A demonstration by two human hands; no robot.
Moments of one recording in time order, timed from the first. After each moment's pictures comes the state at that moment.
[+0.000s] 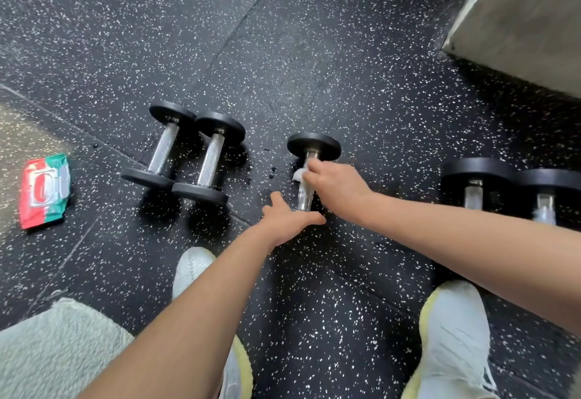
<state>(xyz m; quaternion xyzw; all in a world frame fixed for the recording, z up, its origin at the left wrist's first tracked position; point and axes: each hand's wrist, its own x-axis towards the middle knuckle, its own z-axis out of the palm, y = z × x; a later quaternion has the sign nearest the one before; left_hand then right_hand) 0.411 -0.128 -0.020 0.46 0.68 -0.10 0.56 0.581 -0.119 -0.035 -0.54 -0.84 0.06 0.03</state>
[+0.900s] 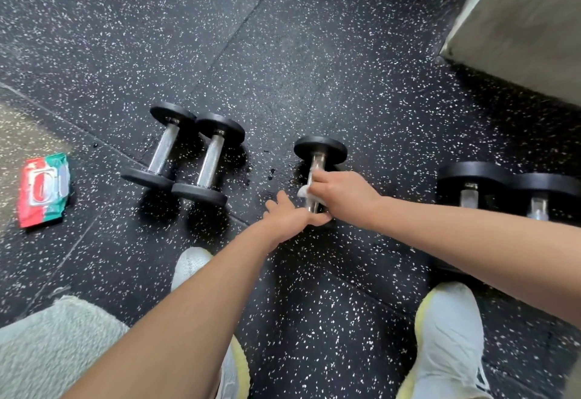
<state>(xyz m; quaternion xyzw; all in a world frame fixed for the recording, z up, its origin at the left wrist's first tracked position) 0.423 -0.127 -0.016 0.47 0.67 -0.11 0.56 0.601 -0.128 -0.036 -0.51 -0.85 0.12 0.02</state>
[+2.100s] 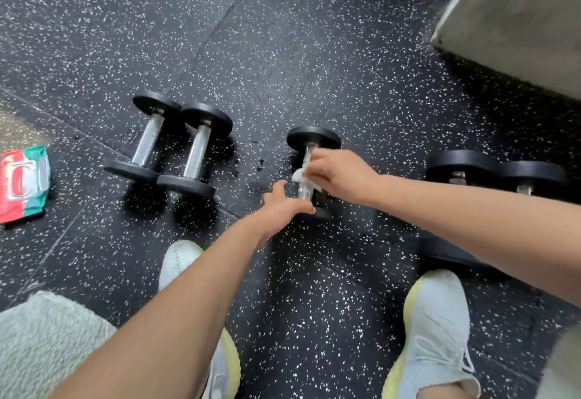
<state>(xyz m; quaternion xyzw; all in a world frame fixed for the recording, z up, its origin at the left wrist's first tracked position) 0.421 -0.133 -0.018 0.46 0.62 -0.05 0.63 0.617 -0.119 -0.014 -0.51 -0.82 0.22 0.12</state>
